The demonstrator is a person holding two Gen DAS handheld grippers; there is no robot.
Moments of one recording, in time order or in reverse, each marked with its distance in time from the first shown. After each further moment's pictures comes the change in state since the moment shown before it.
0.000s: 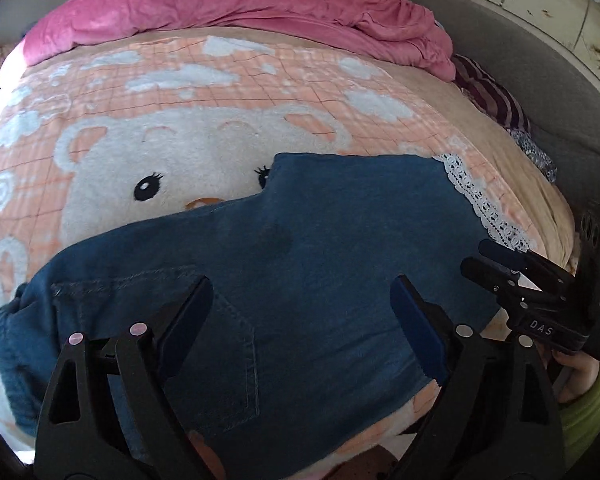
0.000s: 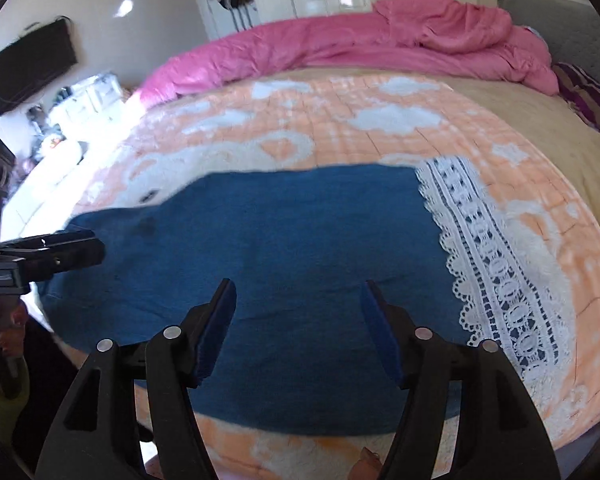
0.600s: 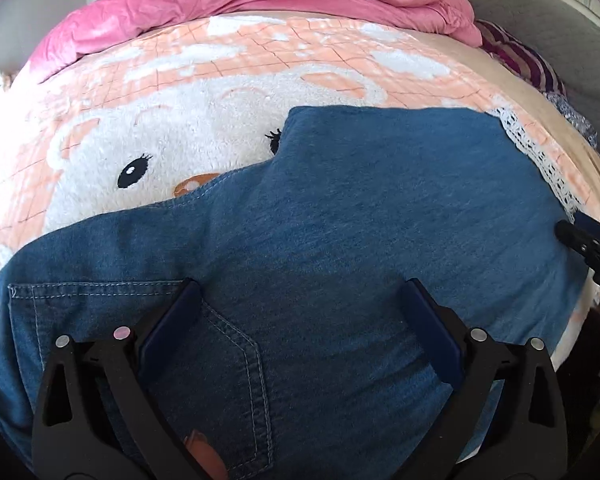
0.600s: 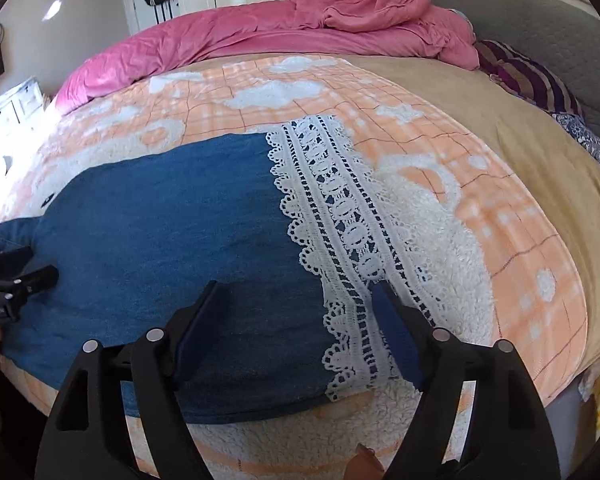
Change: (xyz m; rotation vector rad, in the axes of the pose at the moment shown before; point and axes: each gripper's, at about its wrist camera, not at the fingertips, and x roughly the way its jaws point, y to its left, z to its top) left arm 0.048 -0.003 -0.014 0.048 0.029 0.161; right arm -0.008 -0.058 -0.021 0.105 -0.008 -0.243
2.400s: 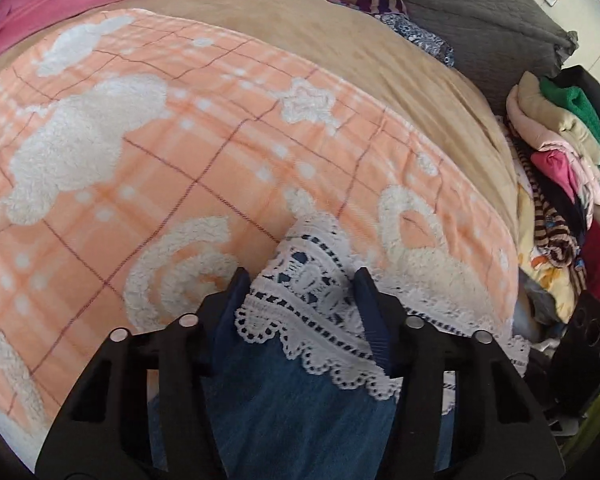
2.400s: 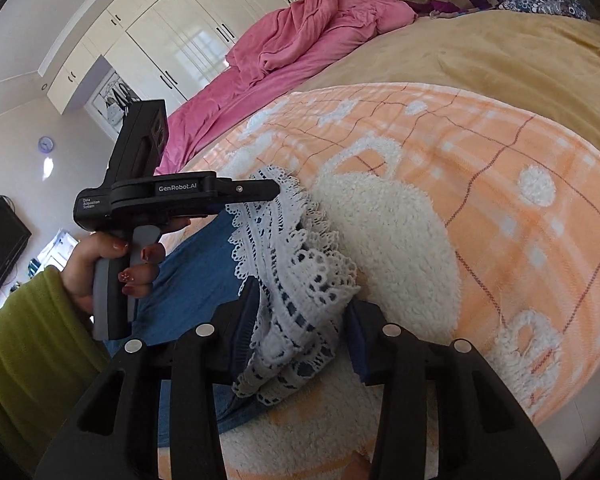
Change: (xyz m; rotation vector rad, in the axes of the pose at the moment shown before) left arm 0.131 -0.205 0.170 0.421 0.247 -0.605; right arm -0.004 -0.081 -0.027 0.462 -0.173 0.266
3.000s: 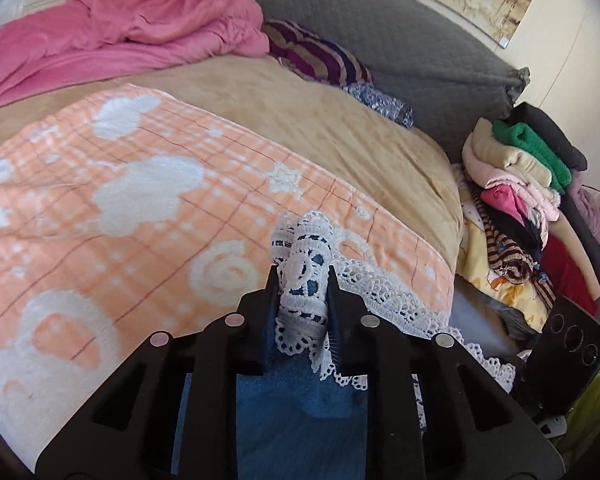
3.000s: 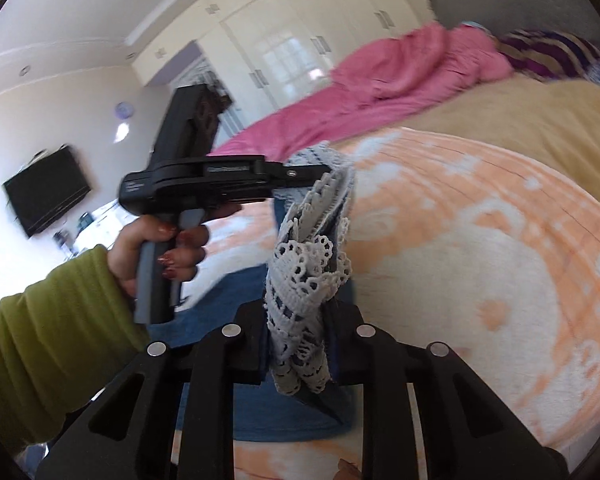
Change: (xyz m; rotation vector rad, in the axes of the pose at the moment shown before) left arm -0.134 -0.001 -0.046 0.029 -0.264 -0.051; right arm -0.036 0.098 -0.009 -0.262 -0.061 0.237
